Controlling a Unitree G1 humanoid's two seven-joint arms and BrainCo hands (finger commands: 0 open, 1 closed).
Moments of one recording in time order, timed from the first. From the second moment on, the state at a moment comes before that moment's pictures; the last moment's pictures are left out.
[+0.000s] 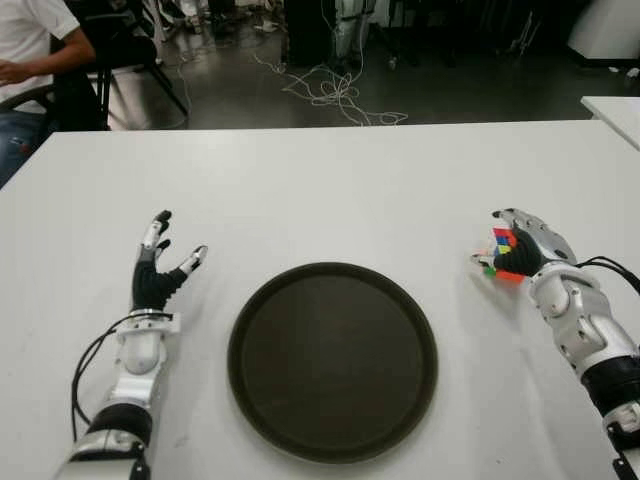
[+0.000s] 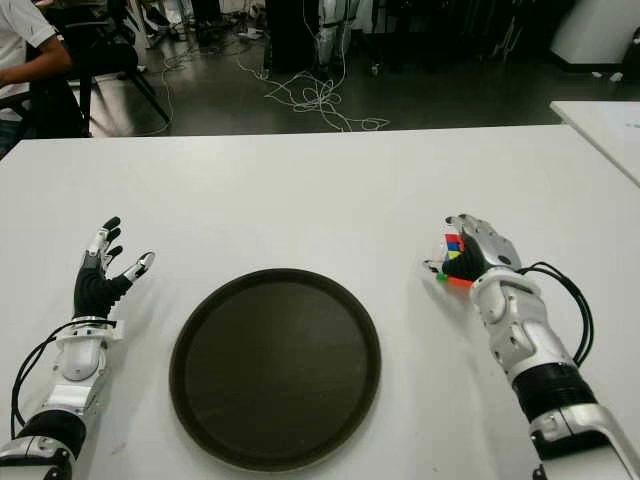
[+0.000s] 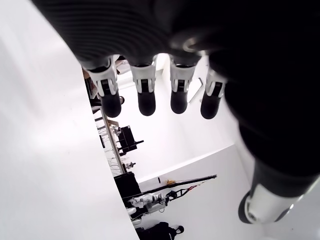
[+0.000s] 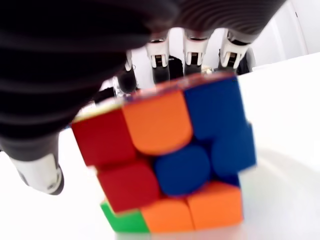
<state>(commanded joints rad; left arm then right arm) -0.24 0.17 0.07 1.07 0.11 -0.80 0.21 -0.38 -0.49 0.25 0.56 -0.62 0.13 -0.06</state>
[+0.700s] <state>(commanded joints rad) -0.24 0.17 0.07 1.07 0.13 -0.80 0.23 -0.39 -0.49 0.26 0.61 -0.62 0.11 -0.06</state>
